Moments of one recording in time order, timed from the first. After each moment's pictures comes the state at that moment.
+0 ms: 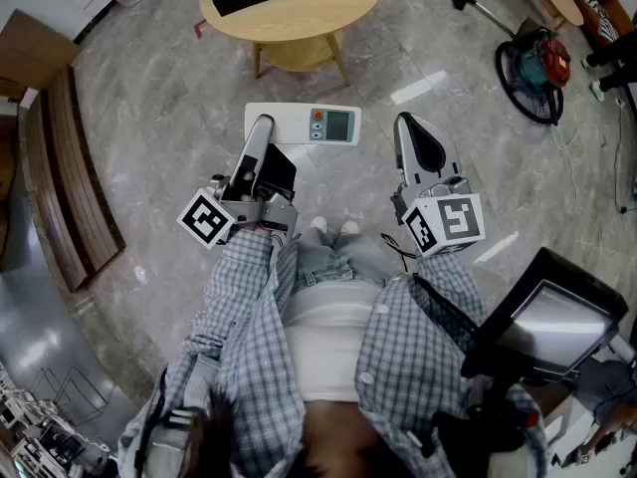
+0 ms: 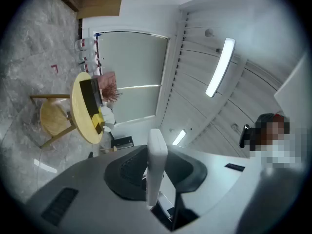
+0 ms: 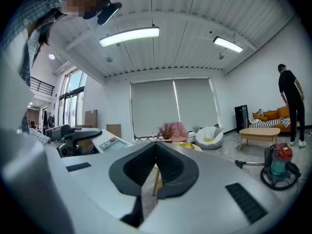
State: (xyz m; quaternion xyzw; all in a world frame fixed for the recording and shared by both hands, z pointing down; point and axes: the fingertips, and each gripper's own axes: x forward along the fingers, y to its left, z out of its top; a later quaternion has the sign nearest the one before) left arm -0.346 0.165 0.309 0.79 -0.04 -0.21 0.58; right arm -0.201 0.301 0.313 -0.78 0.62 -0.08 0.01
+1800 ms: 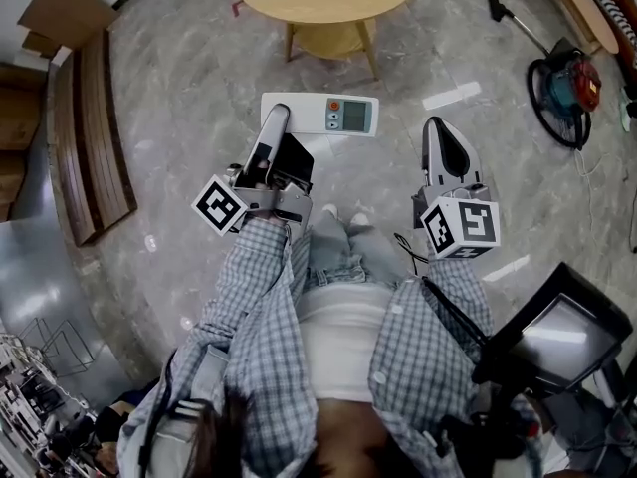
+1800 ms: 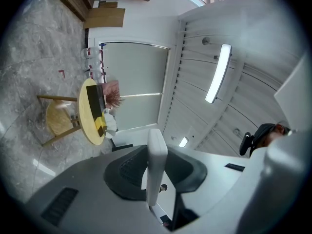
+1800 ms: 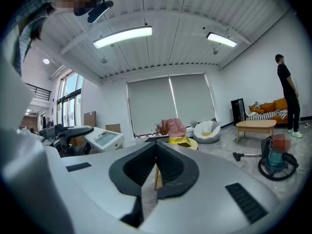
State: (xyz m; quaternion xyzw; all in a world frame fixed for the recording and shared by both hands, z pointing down) left arm -0.358 0.200 0.299 0.77 -0.08 -0.25 0.58; right arm -0.182 0.342 0.323 -0.79 0.61 -0.12 0.02
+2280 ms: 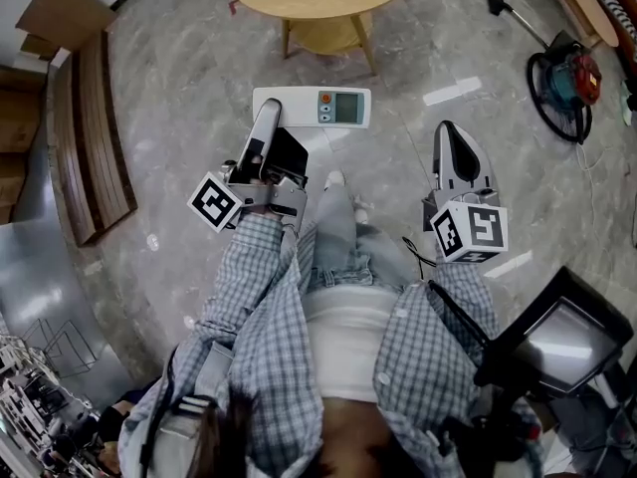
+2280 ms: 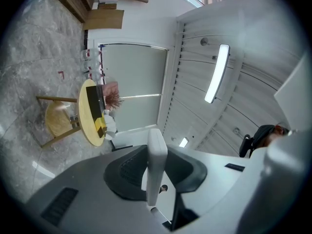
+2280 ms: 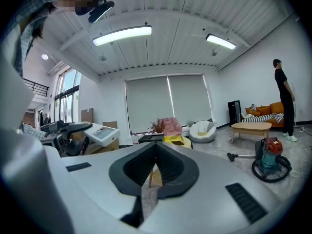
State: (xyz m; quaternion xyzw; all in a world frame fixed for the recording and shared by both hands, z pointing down) left arm -0.354 0.202 0.310 0.77 -0.09 -0.26 0.57; right arm -0.162 0.373 0.338 -0.79 0.59 -0.12 0.01
